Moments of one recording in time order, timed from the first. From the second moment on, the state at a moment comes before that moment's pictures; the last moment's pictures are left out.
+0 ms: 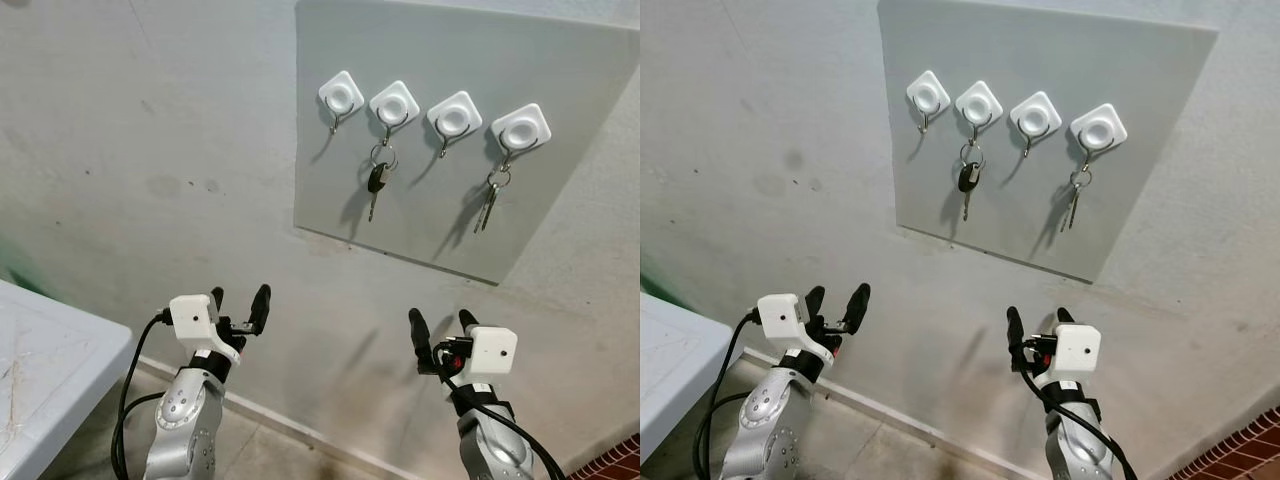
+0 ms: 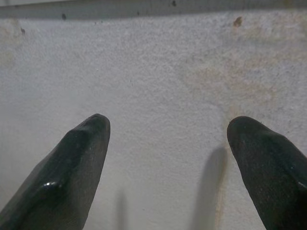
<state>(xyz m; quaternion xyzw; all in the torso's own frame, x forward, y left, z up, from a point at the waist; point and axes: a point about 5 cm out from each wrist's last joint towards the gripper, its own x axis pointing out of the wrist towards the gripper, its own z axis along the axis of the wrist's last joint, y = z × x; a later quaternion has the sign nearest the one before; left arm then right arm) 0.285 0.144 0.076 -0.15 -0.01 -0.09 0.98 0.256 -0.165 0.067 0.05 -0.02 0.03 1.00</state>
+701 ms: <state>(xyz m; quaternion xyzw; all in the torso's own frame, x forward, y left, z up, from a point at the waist) 0.305 0.142 0.098 -0.15 -0.05 -0.10 0.98 0.272 -0.156 0.080 0.06 -0.06 0.05 1.00</state>
